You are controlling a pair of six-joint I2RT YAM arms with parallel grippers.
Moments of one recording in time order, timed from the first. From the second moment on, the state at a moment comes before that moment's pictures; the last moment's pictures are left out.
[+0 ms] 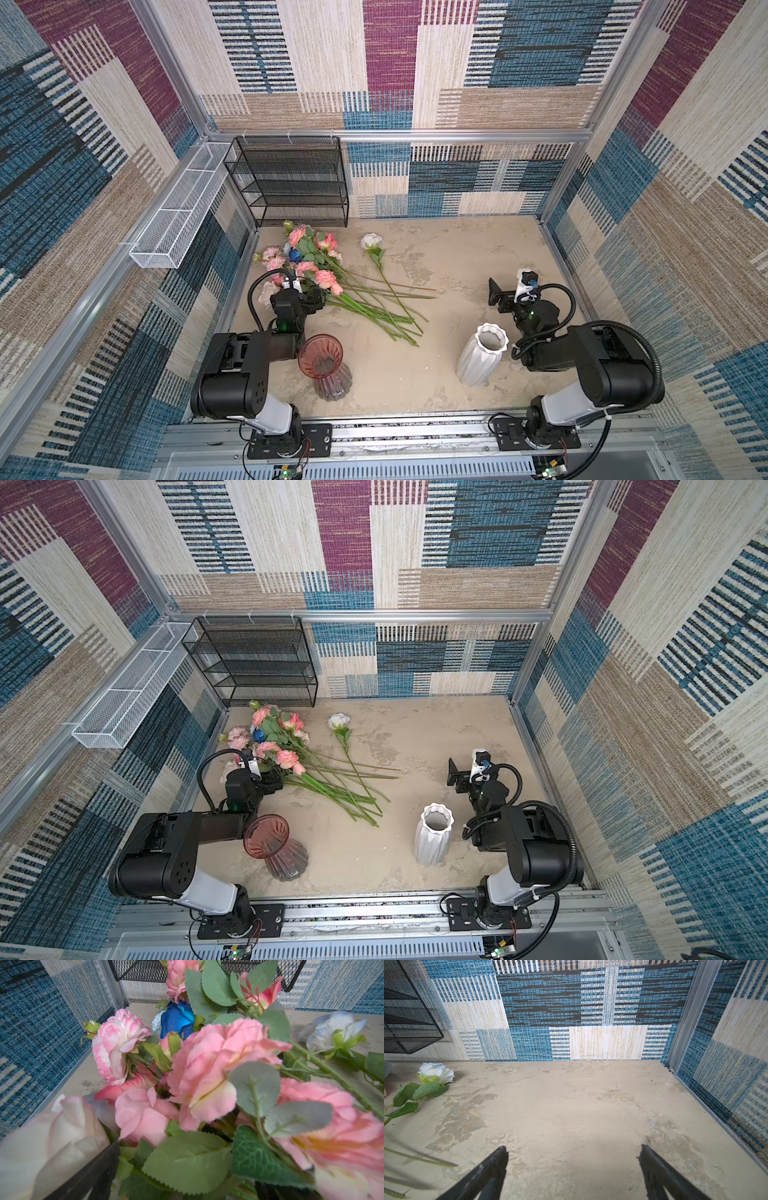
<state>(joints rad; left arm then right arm) 0.00 1.54 0.41 0.73 -0.18 -0.05 -0.04 1.54 0.22 1.23 -0.13 0.02</state>
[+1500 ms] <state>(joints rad) 0.01 1.44 0.51 0.58 -0.19 -0.05 -0.04 1.45 0.34 1.07 -0.13 0.02</state>
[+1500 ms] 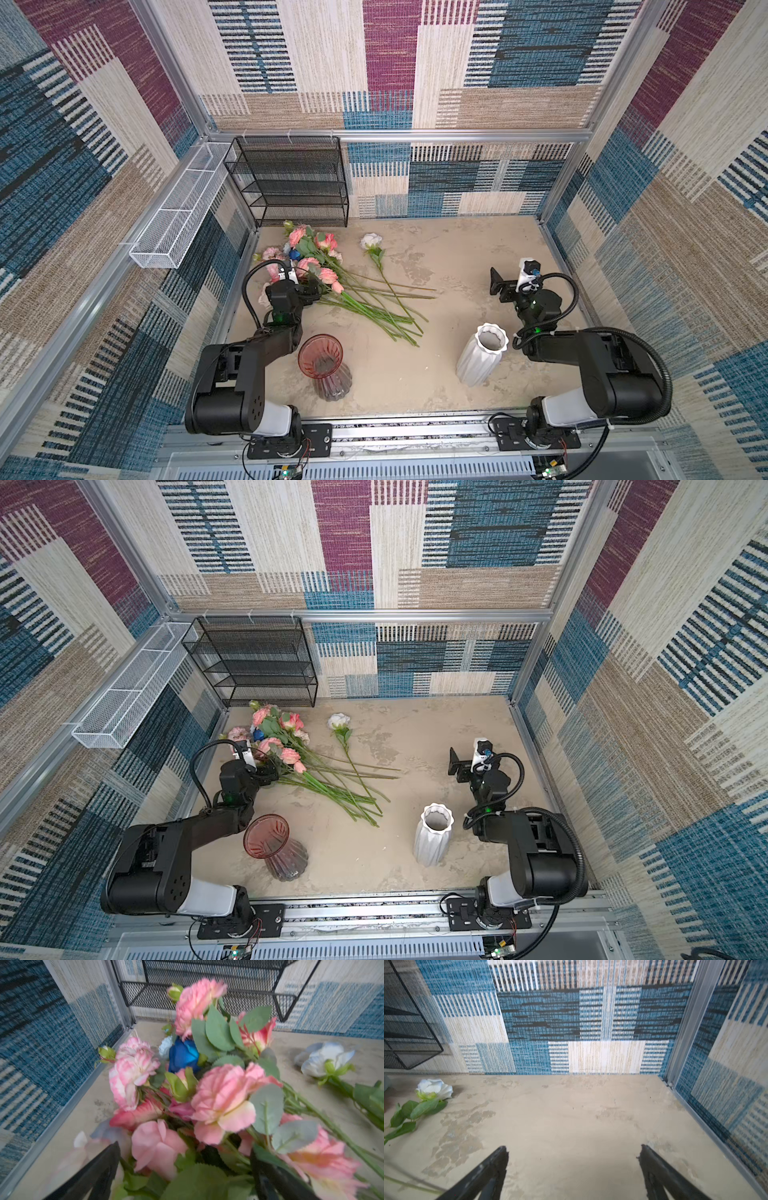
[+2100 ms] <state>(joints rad) 0.03 1.15 0.75 0.16 -0.33 -0.26 -0.05 1.27 0.70 0.41 0.26 0.46</state>
